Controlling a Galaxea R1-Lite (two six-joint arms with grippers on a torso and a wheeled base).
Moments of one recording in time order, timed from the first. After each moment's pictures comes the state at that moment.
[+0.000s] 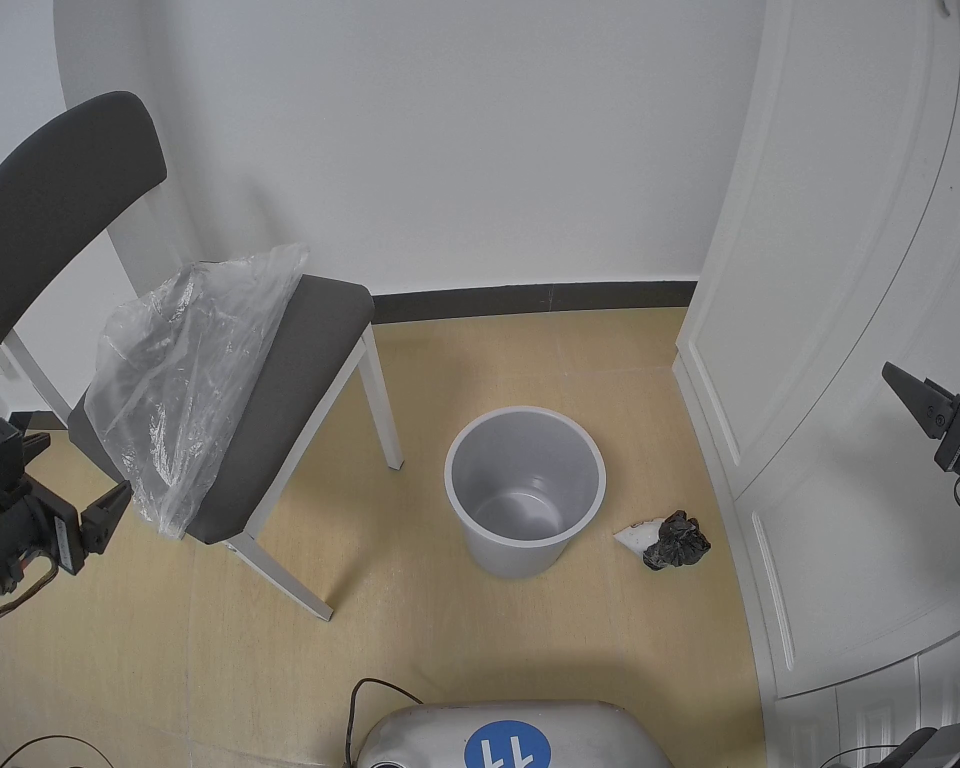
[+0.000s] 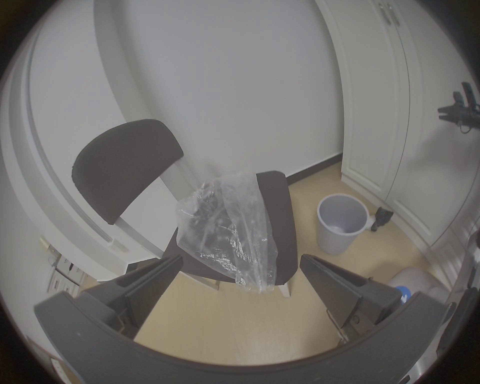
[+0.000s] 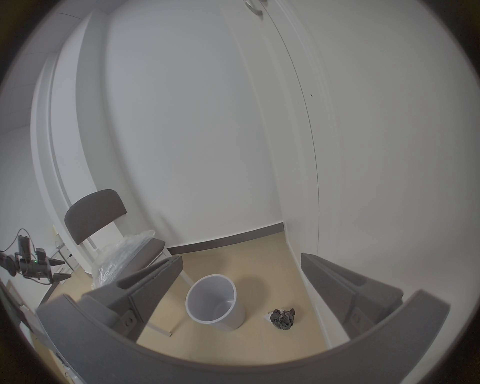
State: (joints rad) left arm -0.07 0.96 -0.52 -0.17 0.10 0.34; right arm 0.10 0.98 -0.50 -0.53 0.05 0.22
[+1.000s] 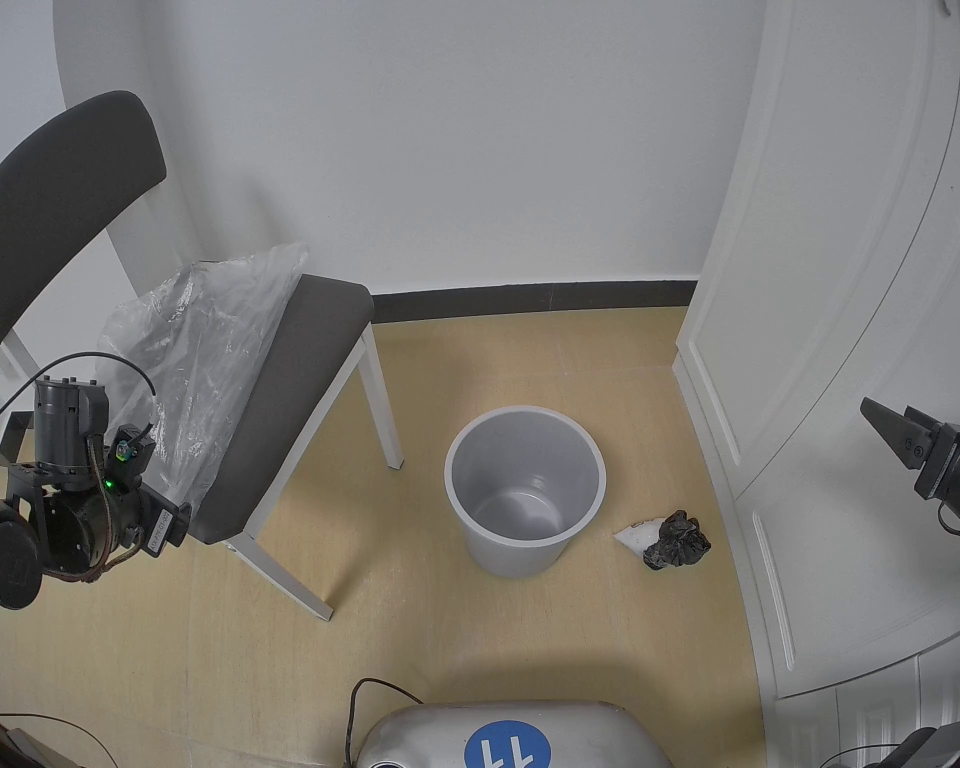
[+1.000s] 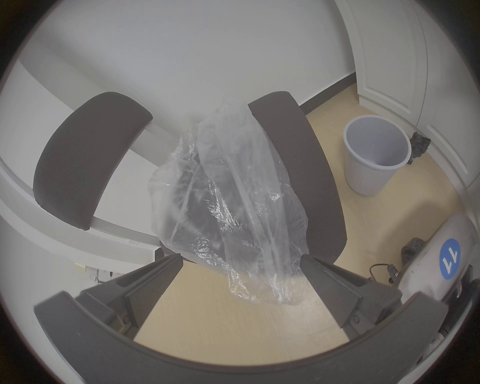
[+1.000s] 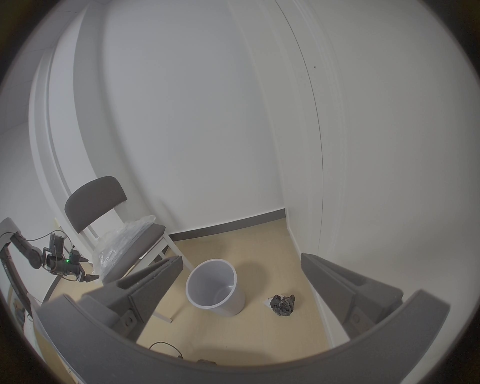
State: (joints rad) left arm -0.16 1.46 -0.58 -0.32 0.42 0.48; right arm 0.12 1.01 -0.45 -0.52 0.06 0.21
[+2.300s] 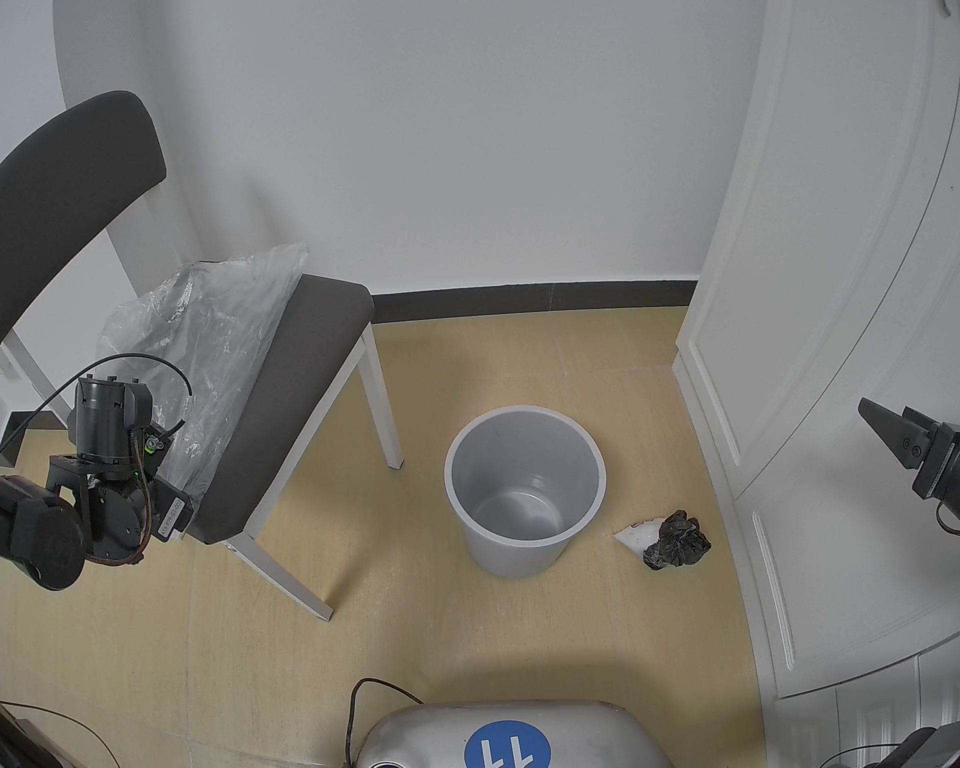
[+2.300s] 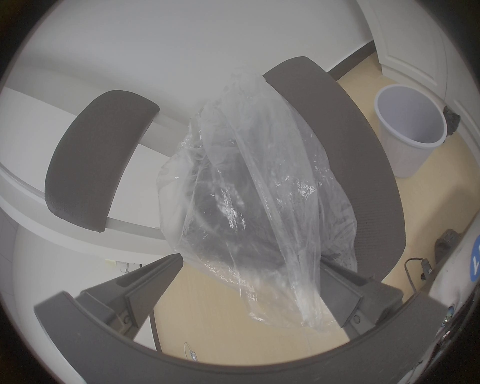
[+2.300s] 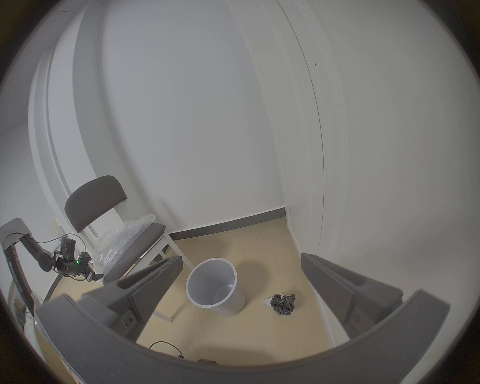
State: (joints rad) left arm -0.16 1.63 -0.62 -0.44 0.63 0.53; right arm 0.12 1.02 -0.45 -0.52 0.06 0.21
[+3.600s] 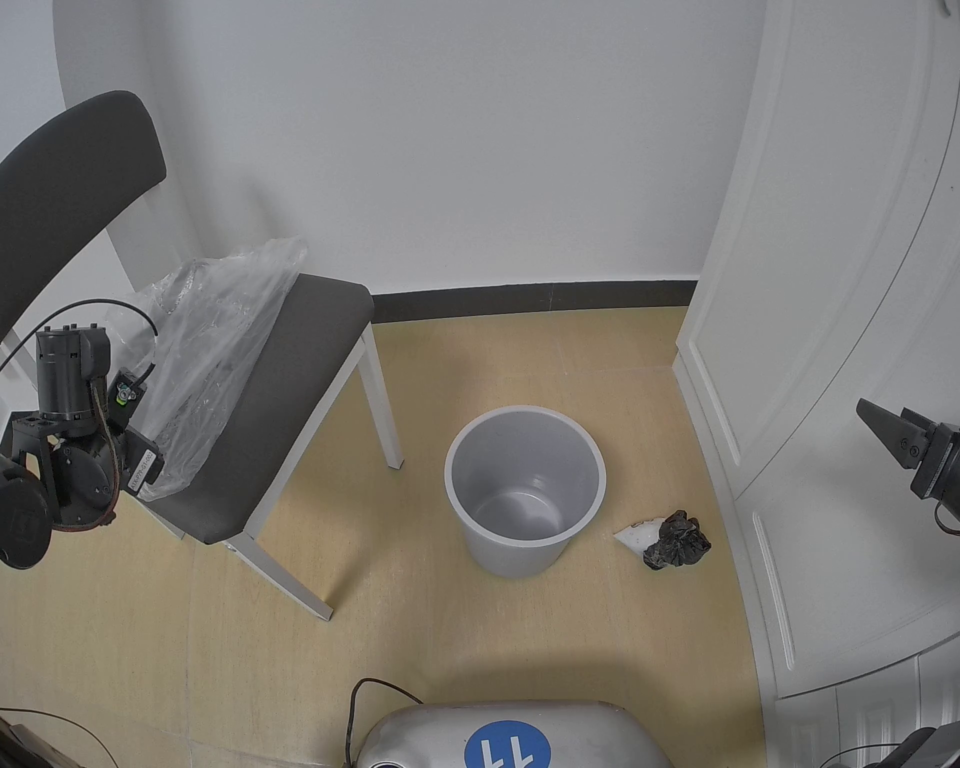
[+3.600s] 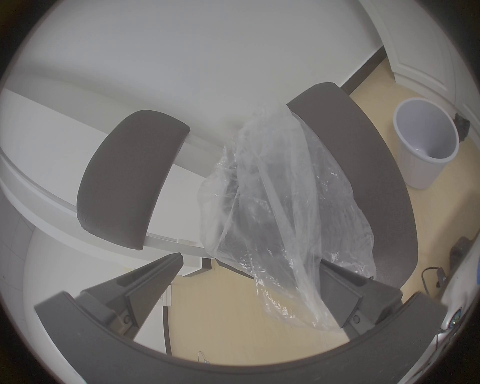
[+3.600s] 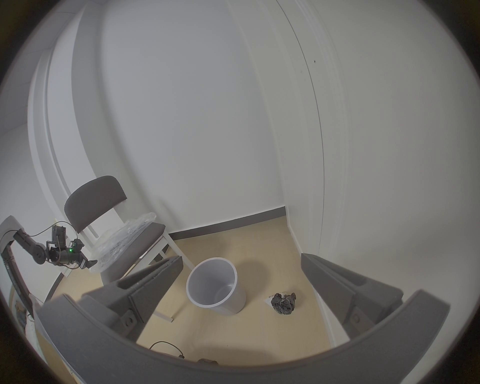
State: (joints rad) left arm -0.15 1.53 -0.70 -0.44 0.68 0.65; right arm 0.12 1.03 -0.45 -0.53 0.06 0.22
